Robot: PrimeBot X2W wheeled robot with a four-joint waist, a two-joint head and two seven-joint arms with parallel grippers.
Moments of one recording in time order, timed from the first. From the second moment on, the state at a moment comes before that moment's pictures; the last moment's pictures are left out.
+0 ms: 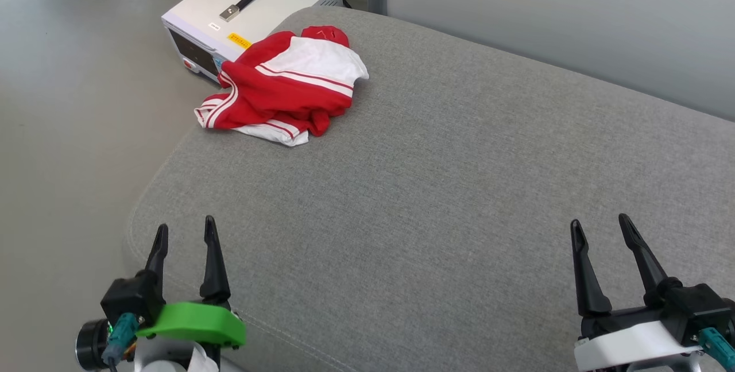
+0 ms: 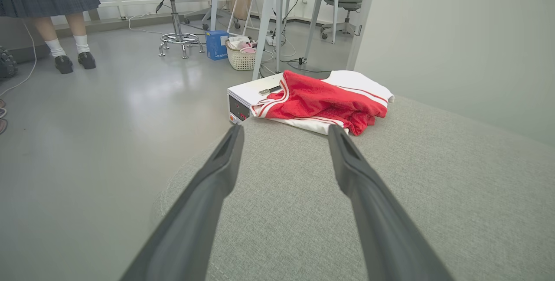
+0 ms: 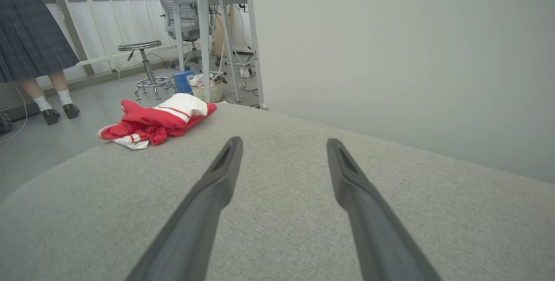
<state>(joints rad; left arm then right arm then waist) 0.01 0.05 0.04 0.10 -0.19 0.02 -0.26 0.11 -0.05 0.01 -0.09 0.09 0.13 -0.26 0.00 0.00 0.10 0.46</state>
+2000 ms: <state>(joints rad) -1.07 0.68 -0.39 0.61 -1.01 -0.04 0.74 -0.17 -0.17 -0.01 -0.39 -0.03 0.13 -0.26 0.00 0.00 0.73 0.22</state>
